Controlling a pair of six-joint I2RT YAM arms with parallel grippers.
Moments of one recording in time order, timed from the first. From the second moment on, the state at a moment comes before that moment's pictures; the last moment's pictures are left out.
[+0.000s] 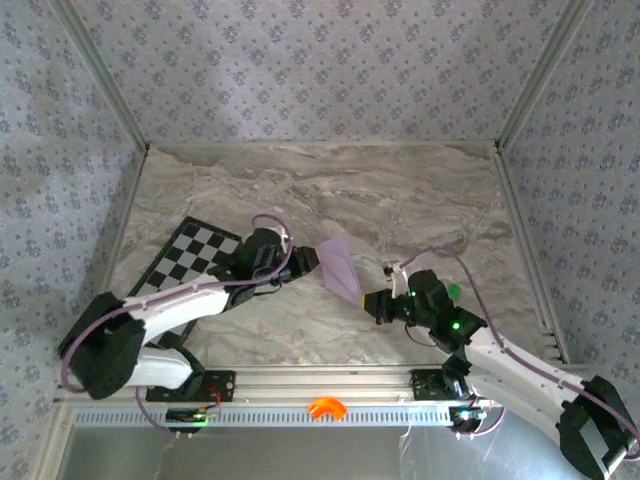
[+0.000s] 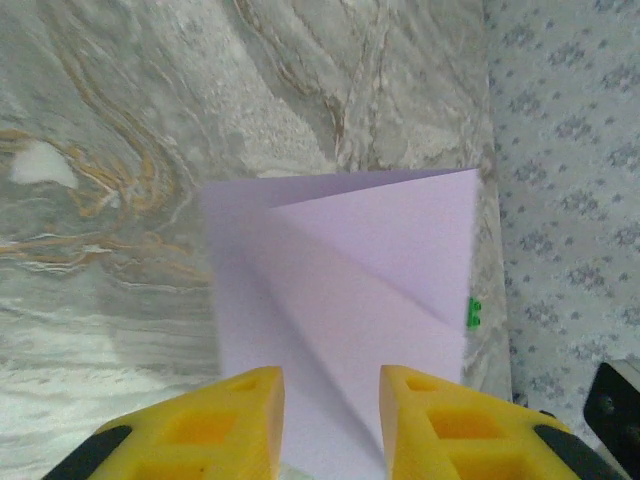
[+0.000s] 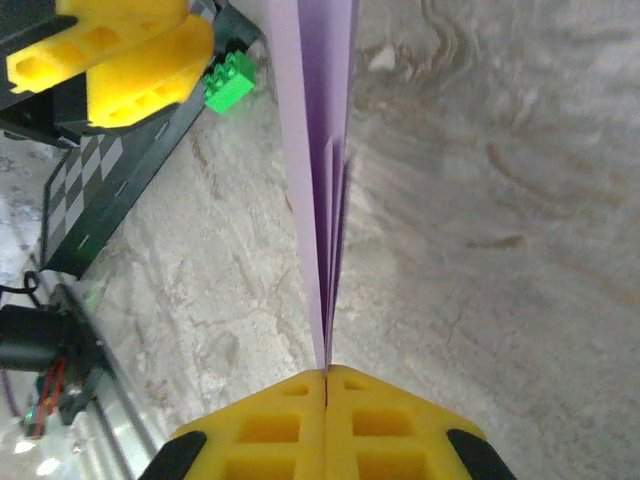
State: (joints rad) left arm -0.76 1.29 0.64 0.12 0.18 -1.04; right arm 0.68 0.73 0.24 -0.01 -0.30 0.55
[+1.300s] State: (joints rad) left arm -0.58 0.75 0.52 -0.38 -0.02 -1.04; right arm 1.12 1.40 0.78 -0.77 0.85 0.60
